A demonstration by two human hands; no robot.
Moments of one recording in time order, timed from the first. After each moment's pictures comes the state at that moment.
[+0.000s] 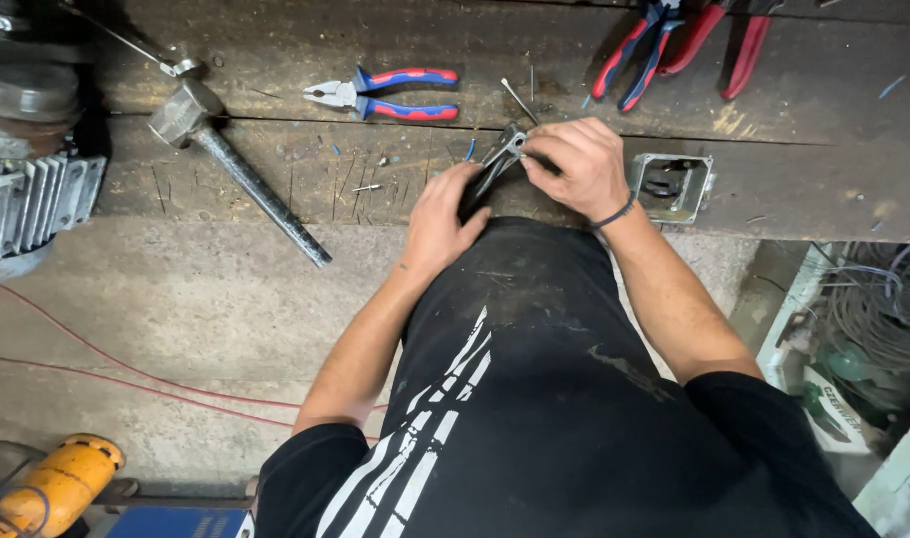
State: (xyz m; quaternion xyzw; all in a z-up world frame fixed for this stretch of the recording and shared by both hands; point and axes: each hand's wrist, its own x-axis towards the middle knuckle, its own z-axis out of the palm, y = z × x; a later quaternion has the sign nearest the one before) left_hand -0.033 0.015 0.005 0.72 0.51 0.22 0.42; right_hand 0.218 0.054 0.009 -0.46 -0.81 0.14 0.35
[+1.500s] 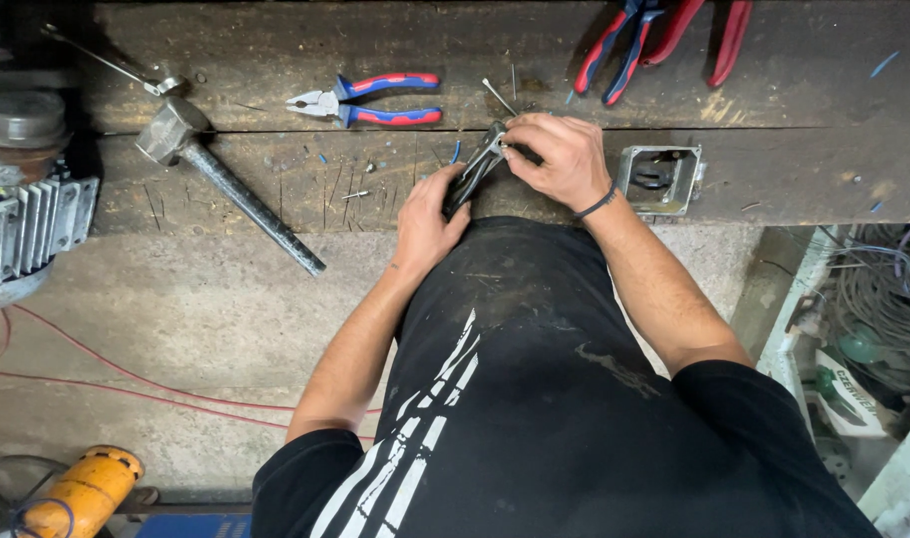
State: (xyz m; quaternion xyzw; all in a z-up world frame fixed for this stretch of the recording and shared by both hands) left_hand -0.031 0.013 -0.025 0.70 0.54 0.21 0.42; right_hand 0.218 0.058 -0.003 -0.49 -0.77 0.19 0.36
